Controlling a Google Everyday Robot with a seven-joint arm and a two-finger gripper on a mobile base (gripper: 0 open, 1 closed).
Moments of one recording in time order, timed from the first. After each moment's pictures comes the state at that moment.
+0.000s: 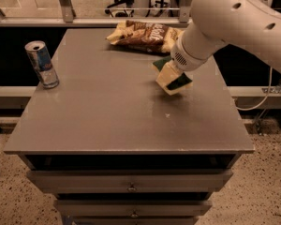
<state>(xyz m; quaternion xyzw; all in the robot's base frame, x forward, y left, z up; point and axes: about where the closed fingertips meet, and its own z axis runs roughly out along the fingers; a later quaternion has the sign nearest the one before) 0.609 -0.117 0.876 -0.36 0.89 0.01 0.27</state>
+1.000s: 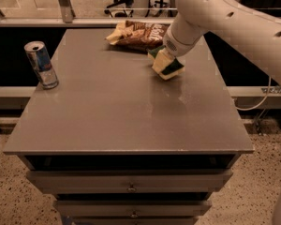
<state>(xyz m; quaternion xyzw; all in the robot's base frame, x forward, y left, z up) 0.697 -0.111 0.864 -0.37 0.89 -0.01 0.27</state>
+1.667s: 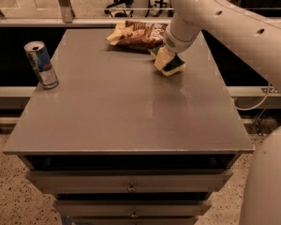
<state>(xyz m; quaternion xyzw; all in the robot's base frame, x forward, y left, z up) 0.727 -0.120 0.855 -0.36 0.89 -0.03 0.26</state>
